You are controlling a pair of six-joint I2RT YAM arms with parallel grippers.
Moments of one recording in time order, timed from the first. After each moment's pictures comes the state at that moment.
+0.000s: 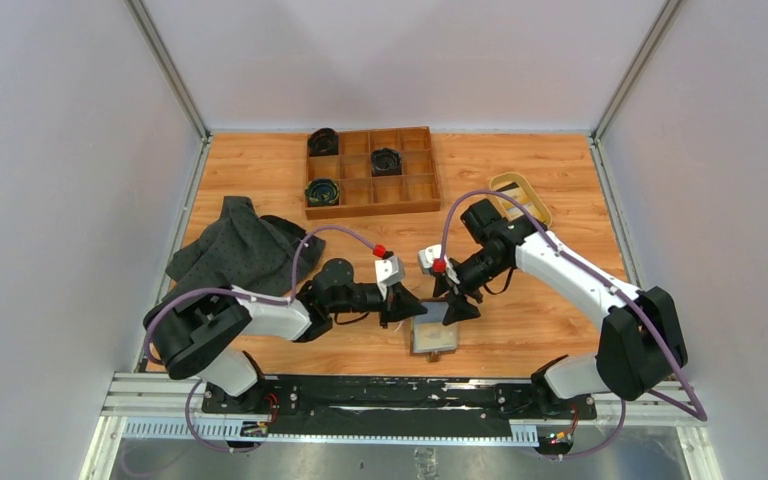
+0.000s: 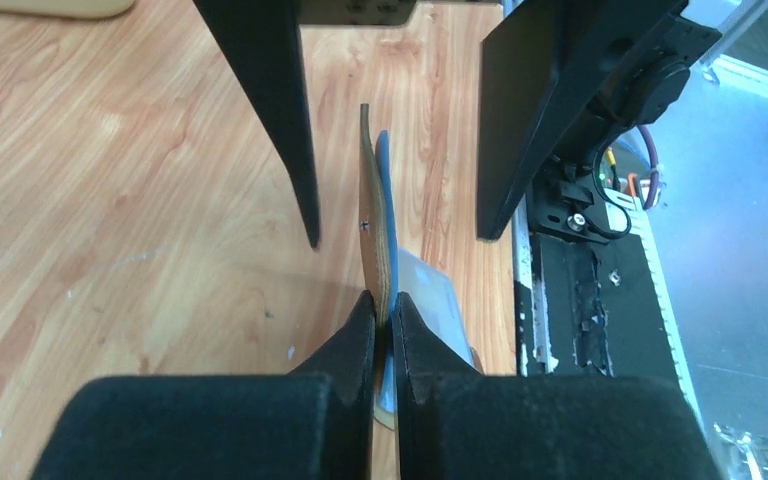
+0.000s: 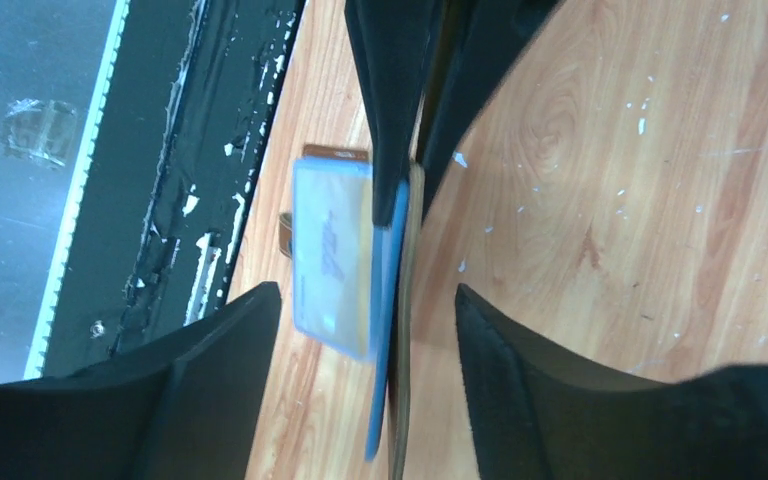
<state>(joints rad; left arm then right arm) -0.89 1.52 0.45 0.96 0.61 -0.16 0.53 1.38 1.01 -1.00 -0.90 -1.17</state>
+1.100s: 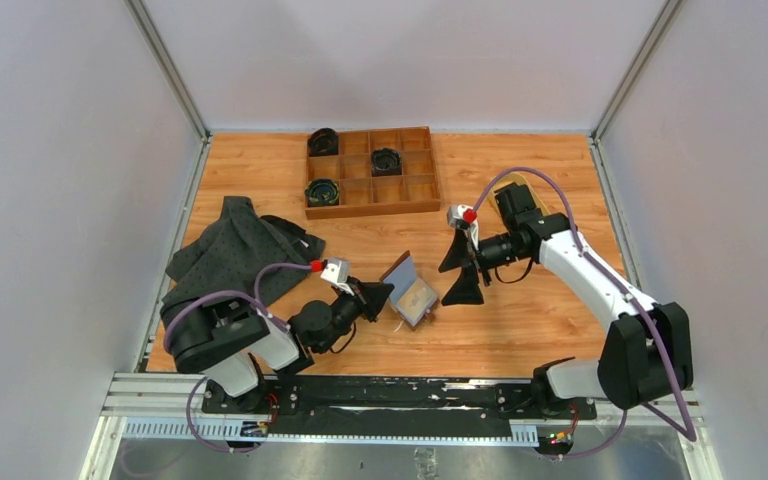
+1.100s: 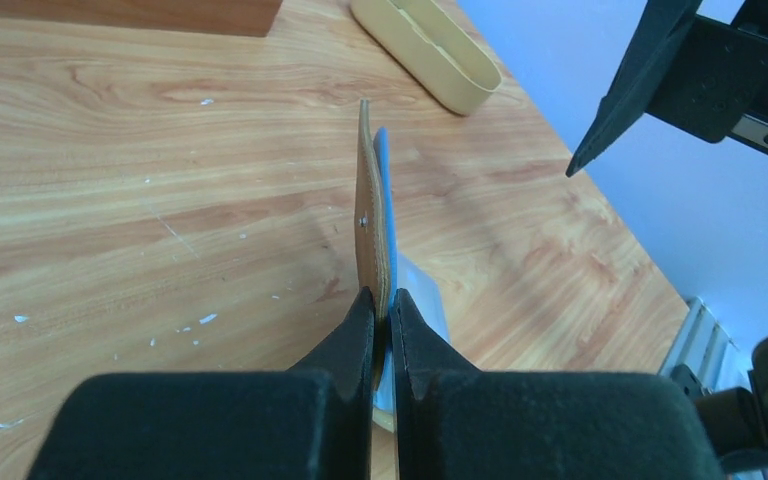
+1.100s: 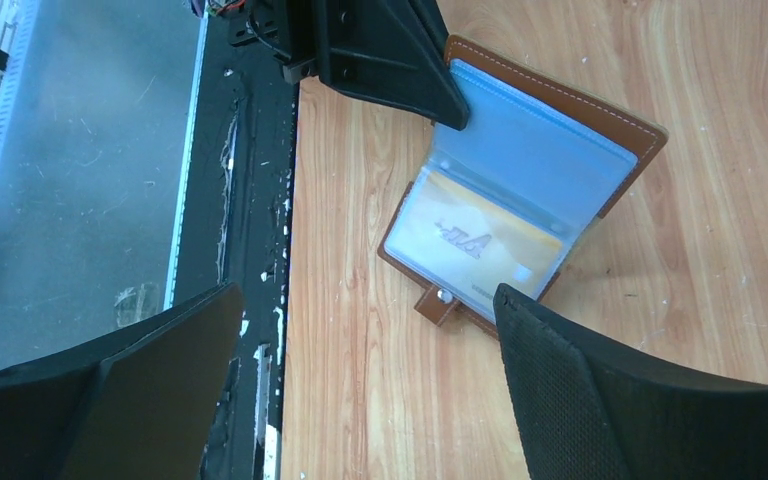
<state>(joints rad) -1.04 1.55 0.12 1.45 -0.35 -0.58 0.31 1.31 0.98 -0.83 -1.16 -0.78</state>
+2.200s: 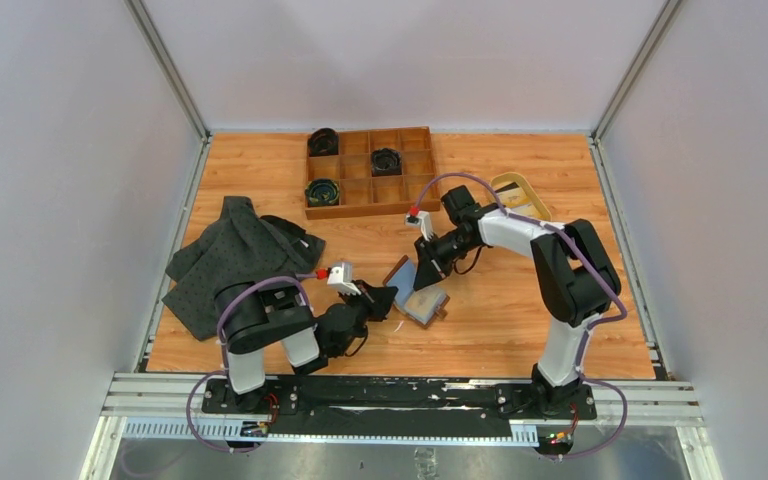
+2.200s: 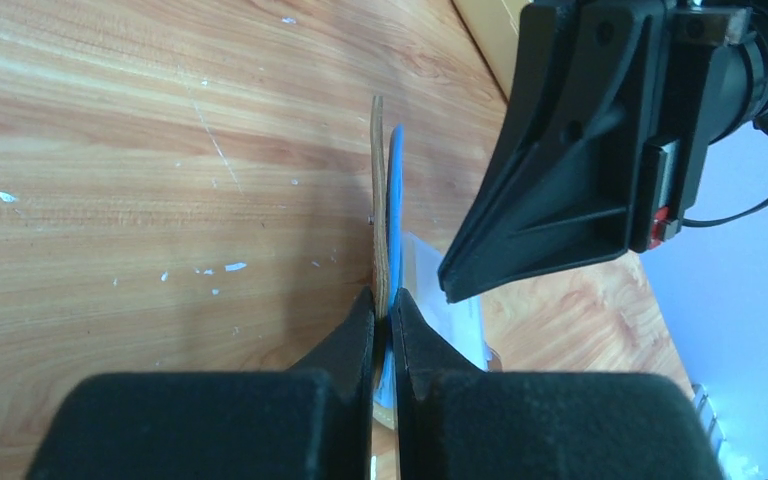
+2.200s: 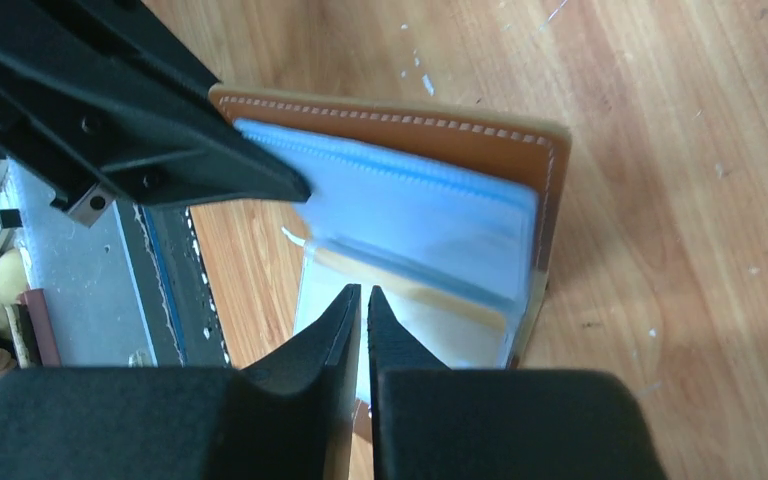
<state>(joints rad) -1.10 1.84 0.22 1.49 -0.57 -0.85 0.45 1.82 1.11 -0.56 -0.92 -0.35</state>
